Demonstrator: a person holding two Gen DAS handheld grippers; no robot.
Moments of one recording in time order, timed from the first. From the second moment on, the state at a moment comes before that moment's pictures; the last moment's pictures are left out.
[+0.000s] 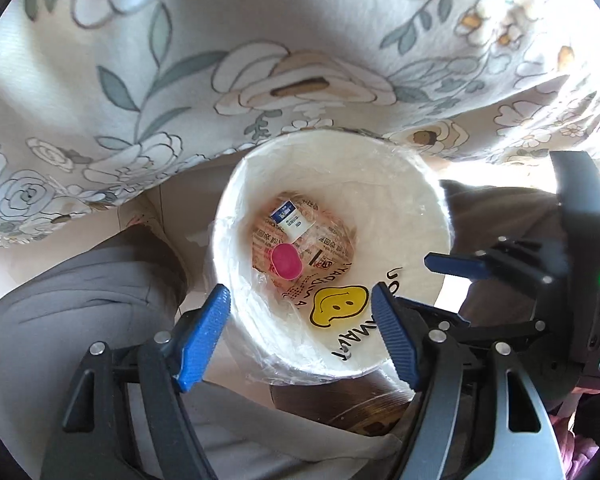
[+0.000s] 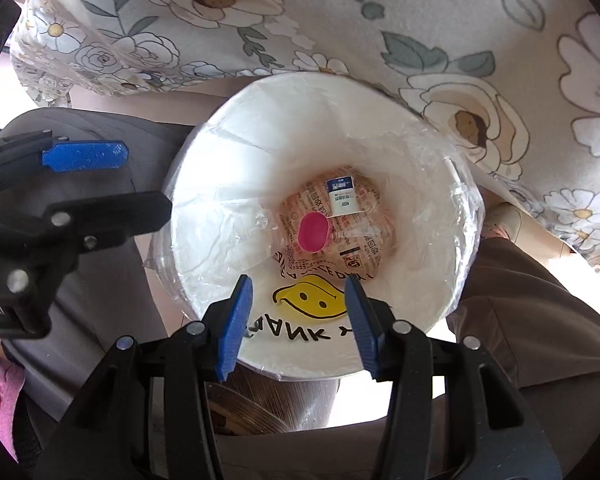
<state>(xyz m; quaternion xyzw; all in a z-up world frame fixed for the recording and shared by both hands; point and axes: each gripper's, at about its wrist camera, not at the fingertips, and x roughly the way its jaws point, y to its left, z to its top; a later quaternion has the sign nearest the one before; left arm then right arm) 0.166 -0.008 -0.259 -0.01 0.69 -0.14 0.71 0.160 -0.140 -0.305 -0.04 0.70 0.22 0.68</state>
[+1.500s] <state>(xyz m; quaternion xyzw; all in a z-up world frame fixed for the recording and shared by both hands) 0.283 0.040 -0.002 0.01 0.49 -0.12 0.86 0.238 -0.176 0.003 -0.09 0.49 0.21 0.84</state>
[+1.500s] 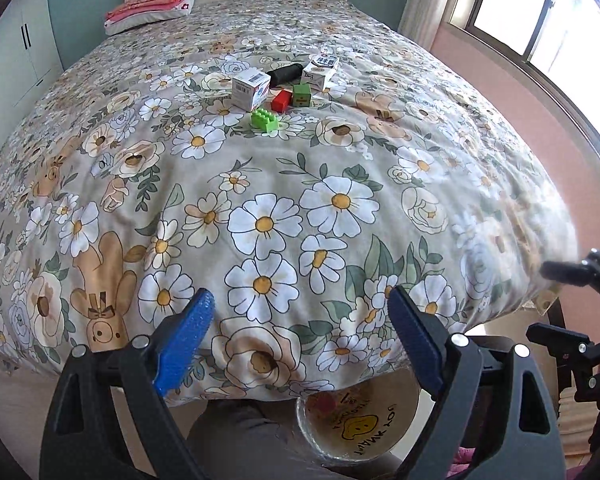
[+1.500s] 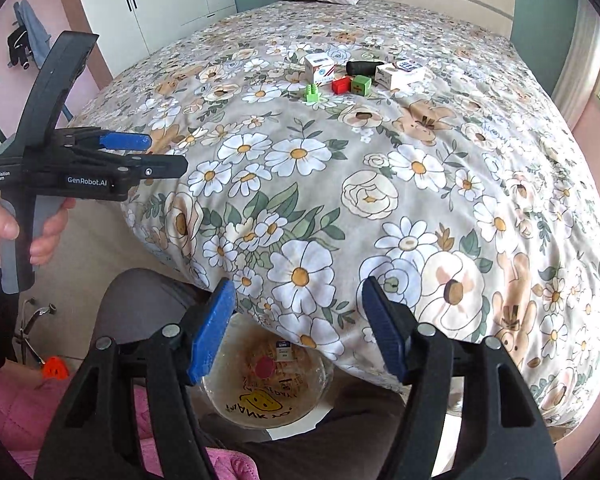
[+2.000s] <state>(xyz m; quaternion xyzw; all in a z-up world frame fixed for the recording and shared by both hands) 0.401 0.050 -0.011 0.06 0.47 -0.11 0.87 0.373 -0.175 0.015 -0.05 0.48 0.15 0.87</state>
